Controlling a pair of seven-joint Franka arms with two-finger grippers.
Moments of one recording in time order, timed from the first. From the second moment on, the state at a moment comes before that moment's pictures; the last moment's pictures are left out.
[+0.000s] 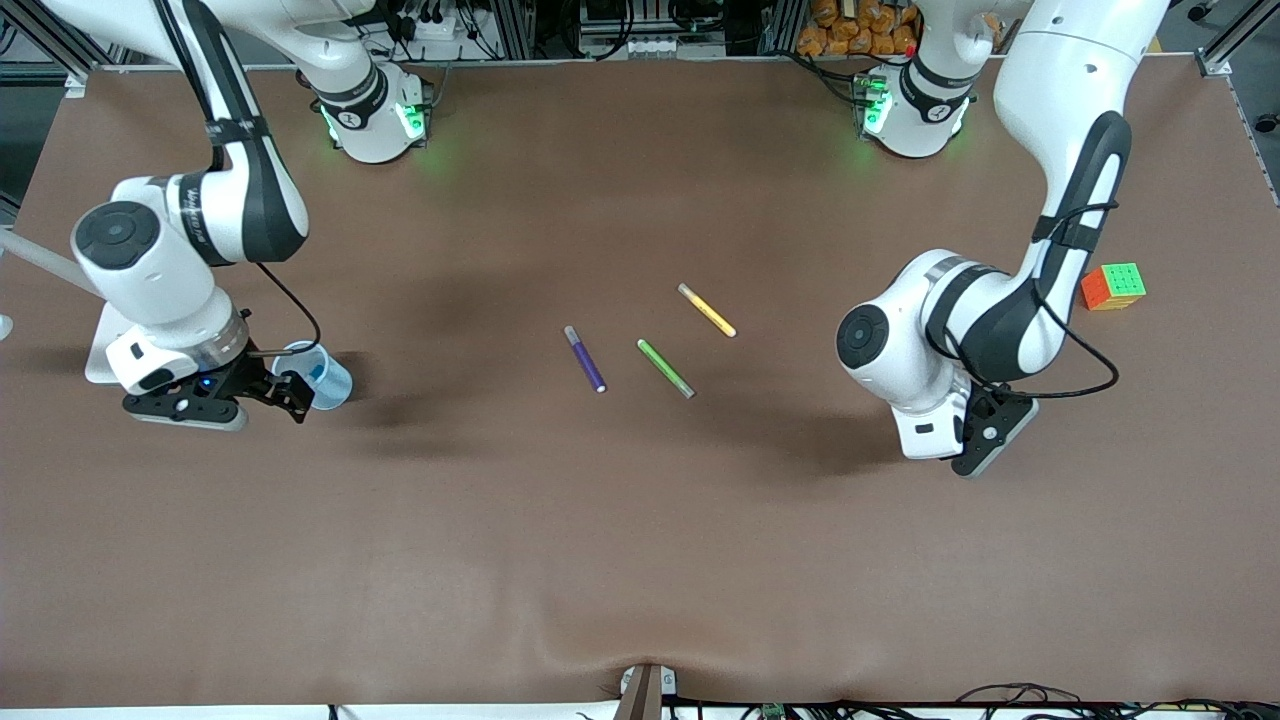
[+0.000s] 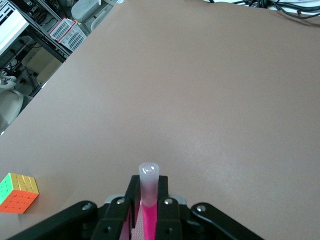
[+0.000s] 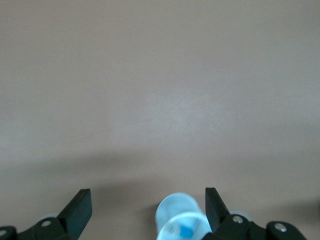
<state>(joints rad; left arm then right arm) -0.14 0.54 -0.24 -1.73 1.01 1.89 -1.56 0.16 0.18 -0.08 -1.96 -0.14 2.30 0.29</state>
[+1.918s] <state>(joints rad) -0.02 0.30 -0.24 -1.46 0.24 1.70 -0.73 0.00 0.11 -0.02 -1.29 0.04 1.32 -0.16</state>
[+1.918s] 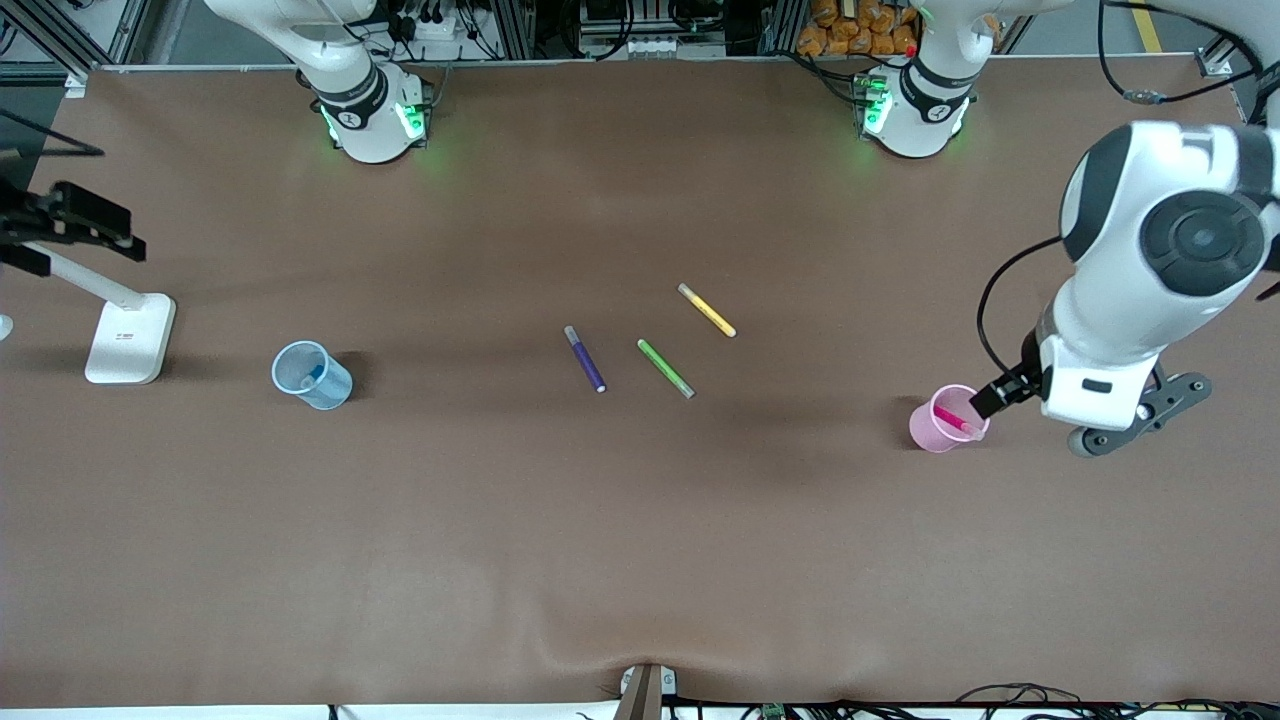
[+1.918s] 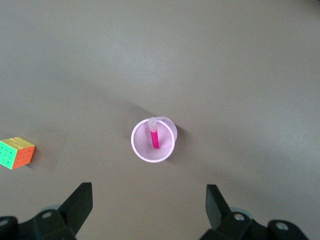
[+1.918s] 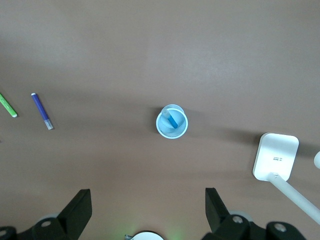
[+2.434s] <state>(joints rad) 0.02 0.21 -0.23 -1.42 0.13 1.60 -0.52 0.05 -0.07 -0.04 -1.56 0.02 1.45 -0.16</state>
